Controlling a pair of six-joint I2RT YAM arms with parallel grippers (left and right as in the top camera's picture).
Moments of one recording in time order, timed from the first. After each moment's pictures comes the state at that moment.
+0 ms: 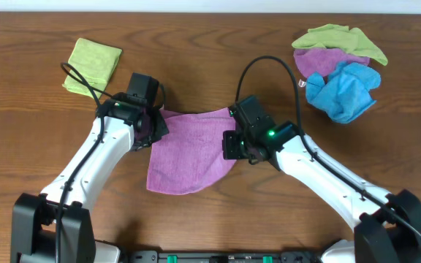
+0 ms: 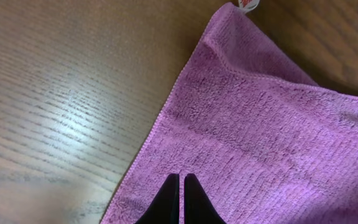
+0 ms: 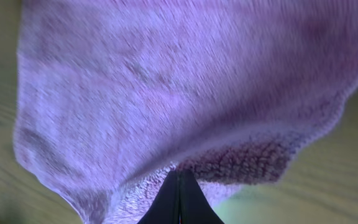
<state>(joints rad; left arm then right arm) -0.26 1.58 1.09 -0.82 0.01 -0.70 0.61 1.59 1.03 -0.63 -0.15 0.56</state>
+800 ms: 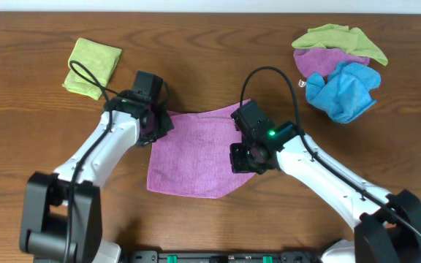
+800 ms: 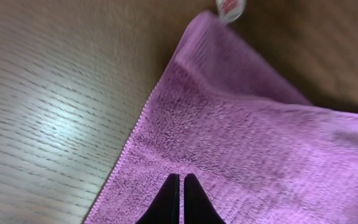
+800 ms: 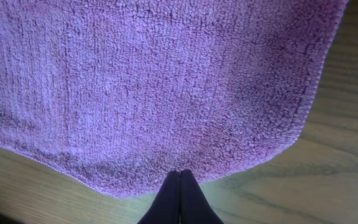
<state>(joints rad) -0.26 1.69 1.09 -0.71 0.07 -0.71 0.60 1.59 1.03 -0.82 -0.16 0.54</state>
